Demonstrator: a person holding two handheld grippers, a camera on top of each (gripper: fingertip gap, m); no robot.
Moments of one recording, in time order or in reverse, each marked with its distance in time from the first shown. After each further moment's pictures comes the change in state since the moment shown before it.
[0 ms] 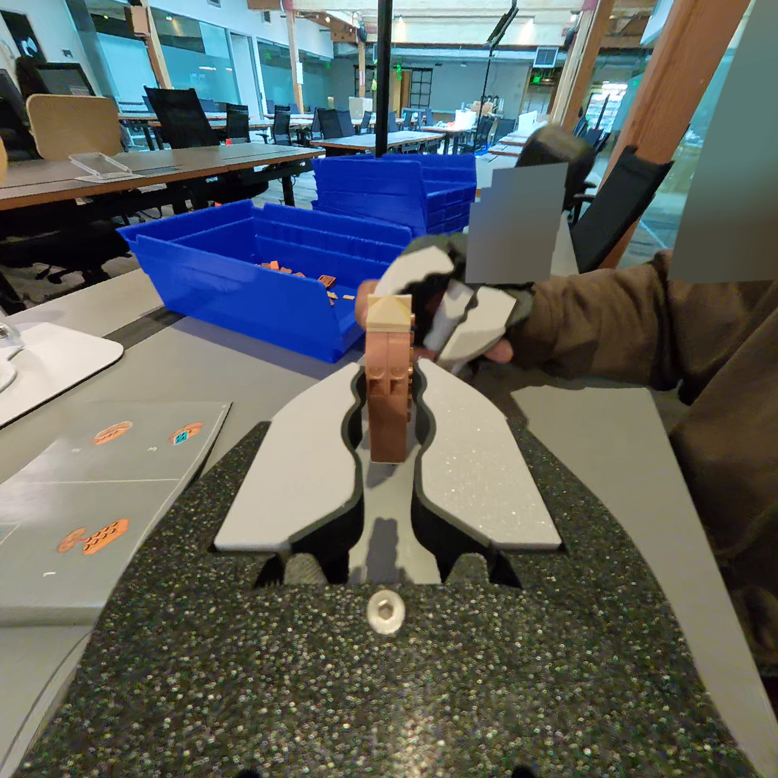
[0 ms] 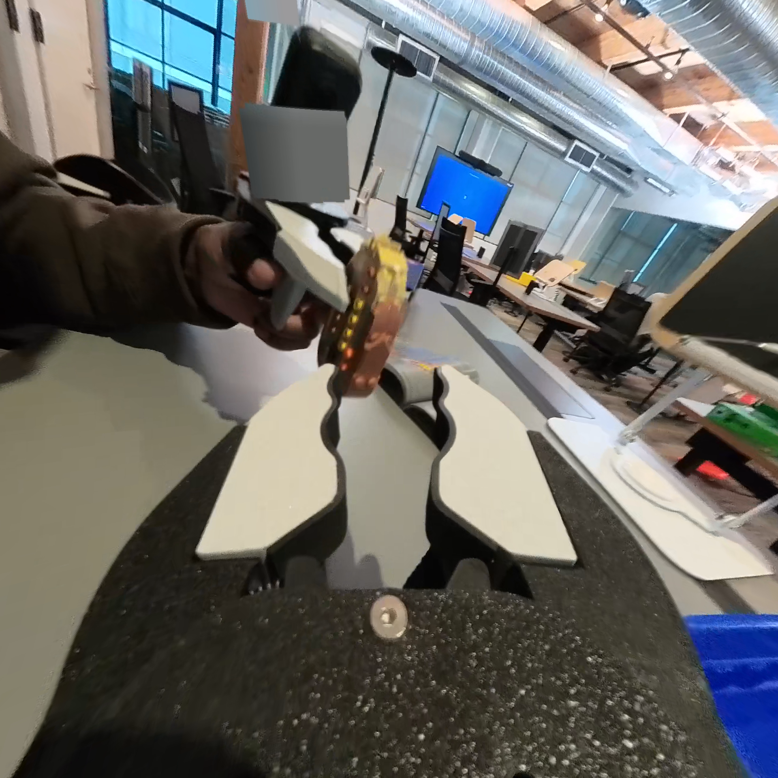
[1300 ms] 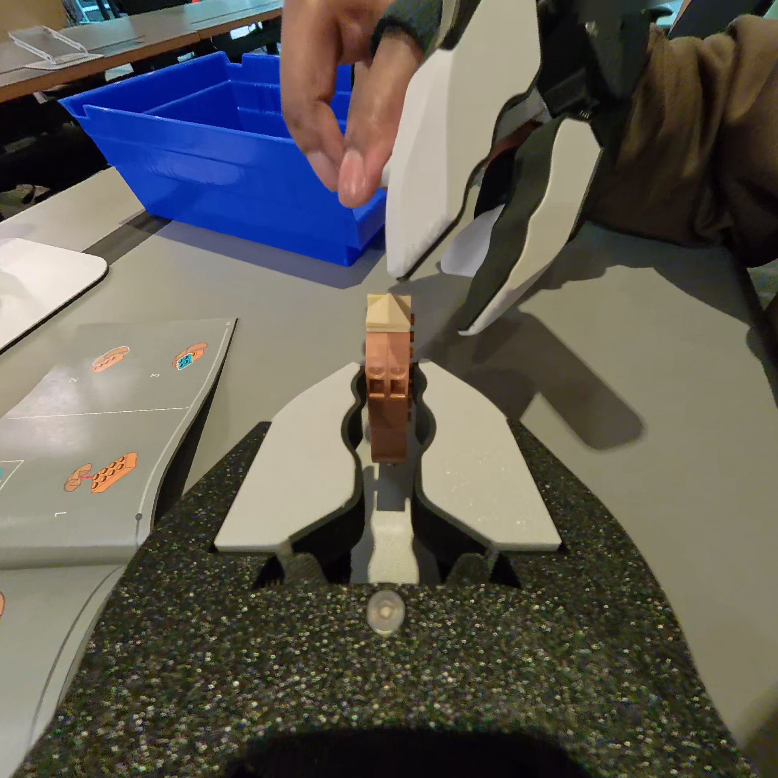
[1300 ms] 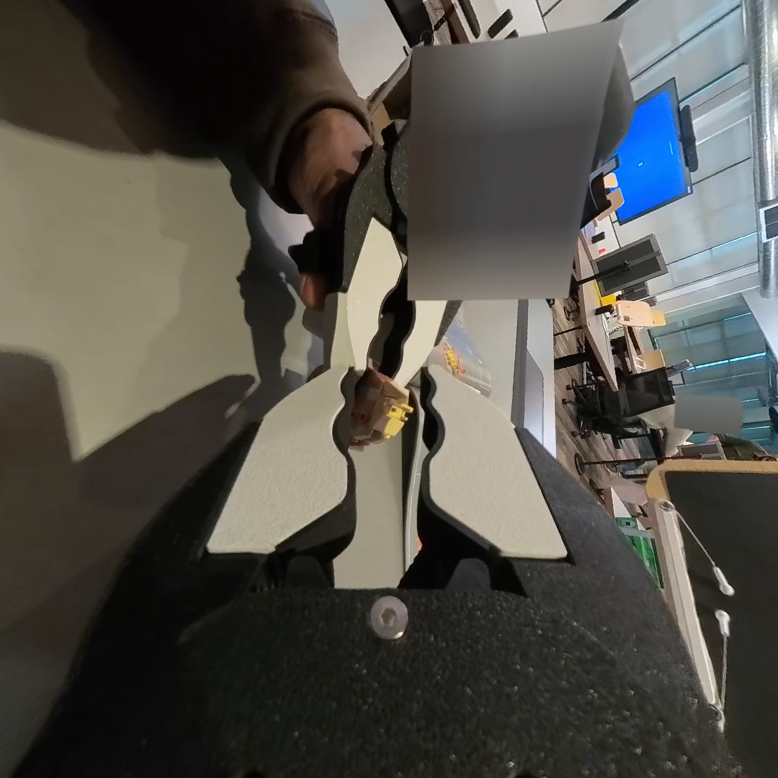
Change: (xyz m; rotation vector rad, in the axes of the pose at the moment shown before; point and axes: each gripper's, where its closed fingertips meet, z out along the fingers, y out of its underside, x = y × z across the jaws) left arm -0.019 0.064 0.010 -0.245 -0.023 0.073; right arm -0.027 0.016 0.044 -0.321 -0.364 -0.594
